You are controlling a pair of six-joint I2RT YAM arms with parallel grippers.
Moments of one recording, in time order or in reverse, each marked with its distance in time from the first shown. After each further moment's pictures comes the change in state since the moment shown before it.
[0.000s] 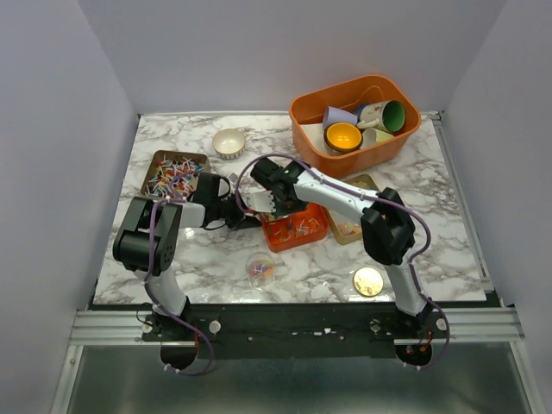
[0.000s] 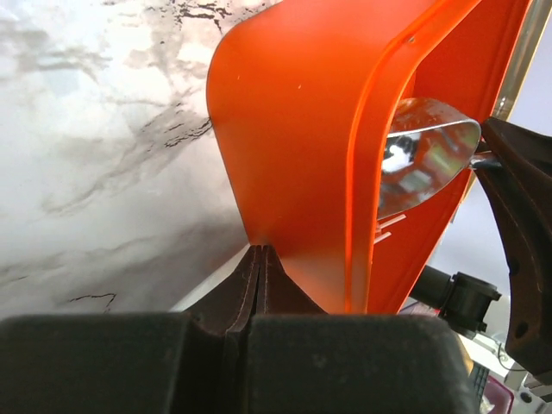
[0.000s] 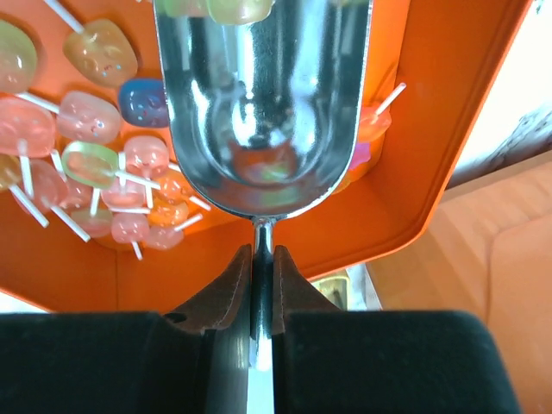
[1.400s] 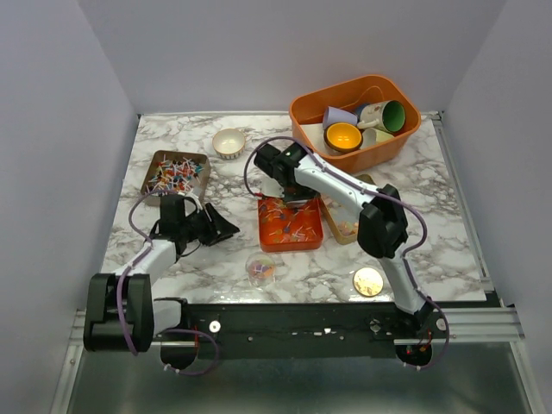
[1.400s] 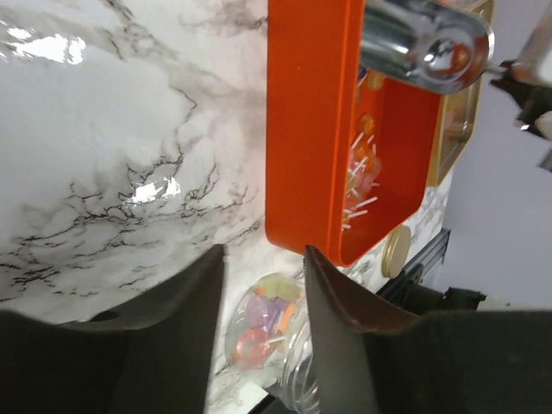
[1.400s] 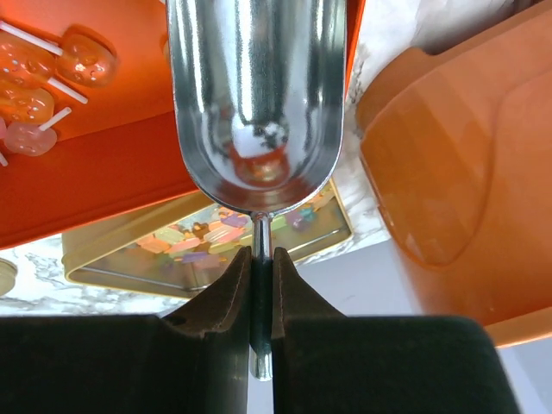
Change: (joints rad) left arm 0.219 -0.587 -0.322 -0.119 -0.033 0.034; right arm -0.060 0.068 0.226 -0.284 0.172 0.146
